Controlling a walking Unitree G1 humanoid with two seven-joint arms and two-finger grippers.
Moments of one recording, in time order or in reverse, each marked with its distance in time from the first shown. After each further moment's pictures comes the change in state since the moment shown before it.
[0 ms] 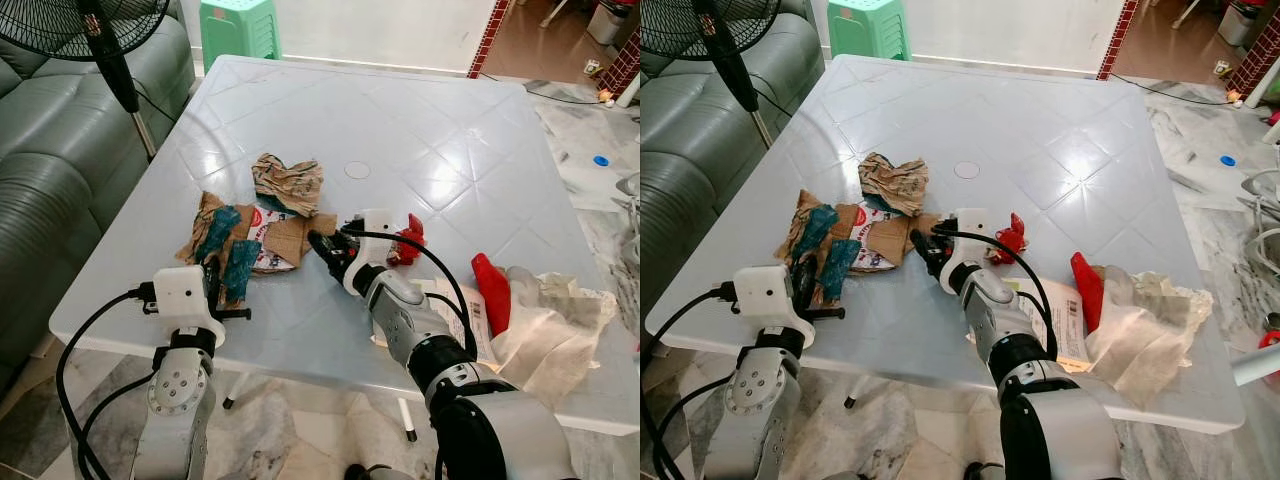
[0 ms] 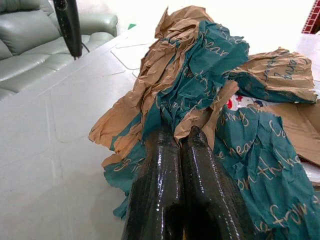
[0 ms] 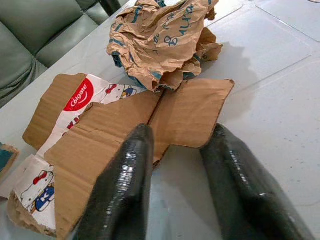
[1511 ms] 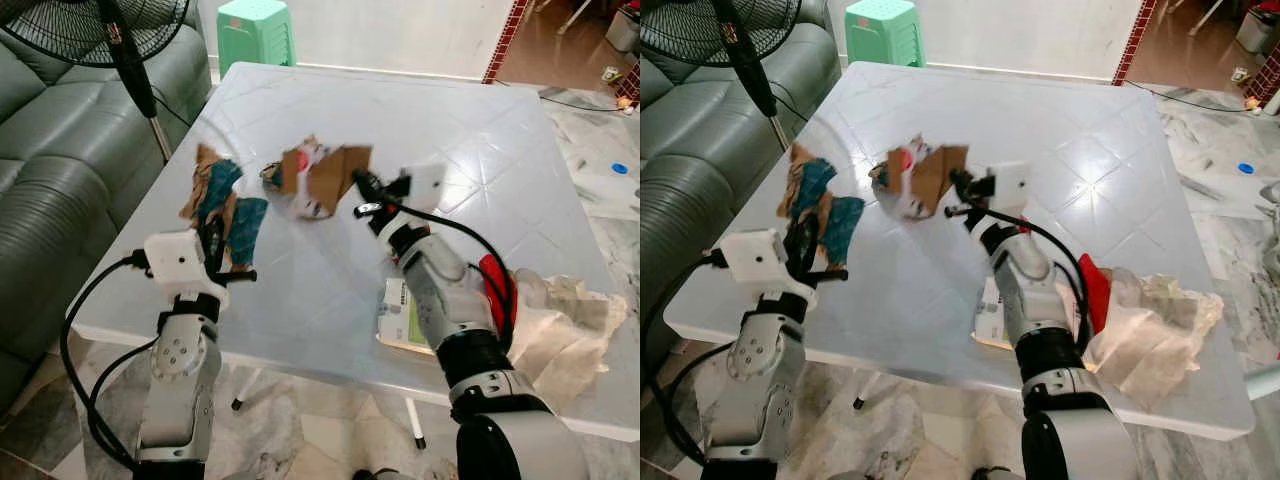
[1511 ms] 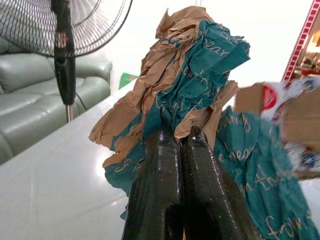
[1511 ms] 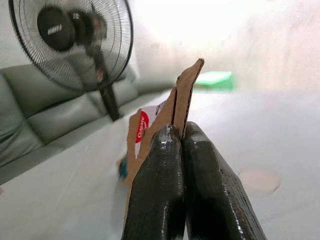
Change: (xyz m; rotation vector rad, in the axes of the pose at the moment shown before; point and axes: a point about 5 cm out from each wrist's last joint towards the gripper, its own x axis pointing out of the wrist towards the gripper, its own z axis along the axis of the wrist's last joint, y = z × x) left arm 0.028 -0.010 0.039 -0.103 -0.179 -0.058; right arm -0.027 -0.012 0.089 -0.273 -0.404 -0.045
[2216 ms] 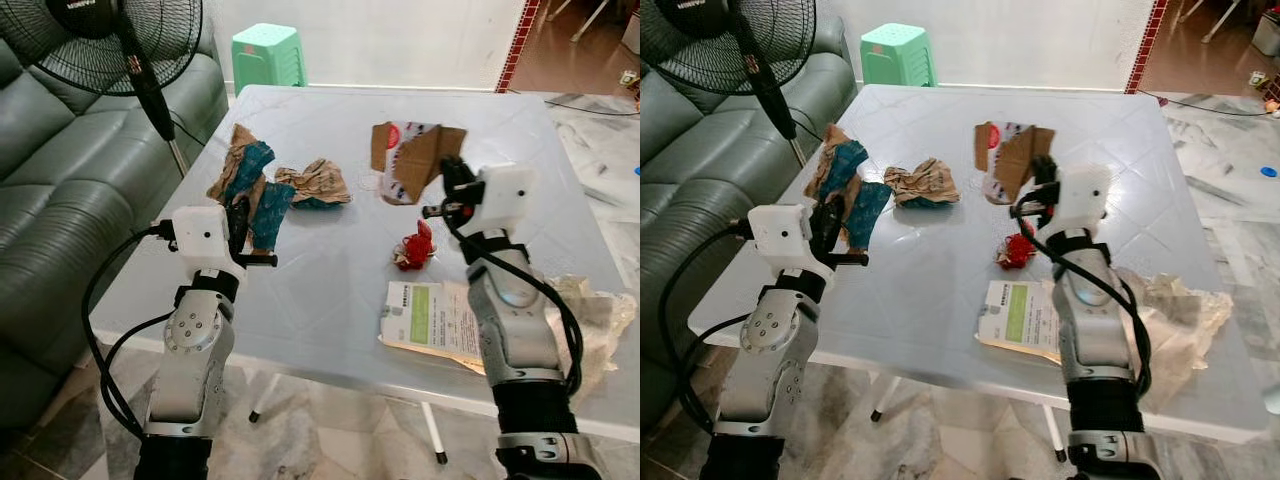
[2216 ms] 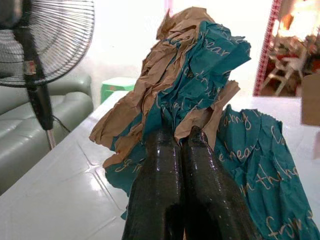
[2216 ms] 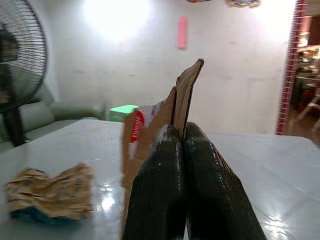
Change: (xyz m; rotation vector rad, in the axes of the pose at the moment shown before) left arm 0.013 -0.016 0.006 0.042 0.055 -0.127; right arm -0.056 -0.048 0.027 -0.260 -0.051 -0.316
